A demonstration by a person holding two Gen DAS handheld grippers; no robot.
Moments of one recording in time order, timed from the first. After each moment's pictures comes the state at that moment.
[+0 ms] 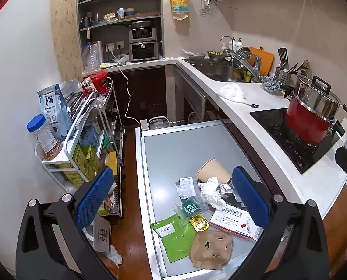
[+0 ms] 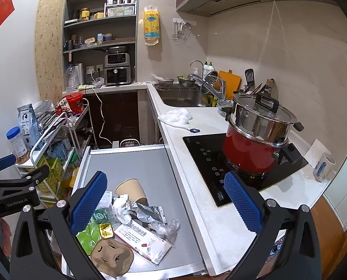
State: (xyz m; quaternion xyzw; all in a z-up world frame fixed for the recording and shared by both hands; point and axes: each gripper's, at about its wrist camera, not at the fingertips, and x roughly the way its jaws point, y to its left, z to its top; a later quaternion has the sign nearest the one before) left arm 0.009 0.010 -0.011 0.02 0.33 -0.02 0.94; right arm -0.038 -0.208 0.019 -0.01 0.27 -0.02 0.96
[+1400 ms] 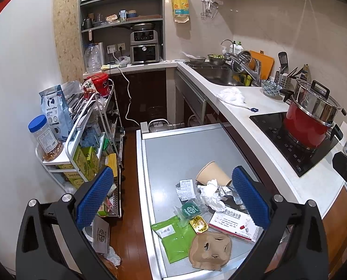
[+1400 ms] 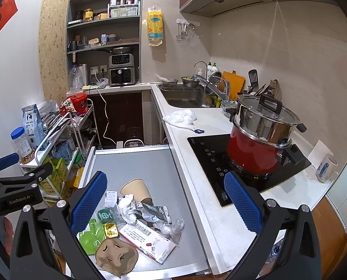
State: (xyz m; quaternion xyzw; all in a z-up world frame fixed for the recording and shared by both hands) left arm 0.005 0.014 -0.004 0.01 0.32 -0.02 0.95; right arm -0.041 -0.201 0.023 -0.01 0.27 -0.02 0.96
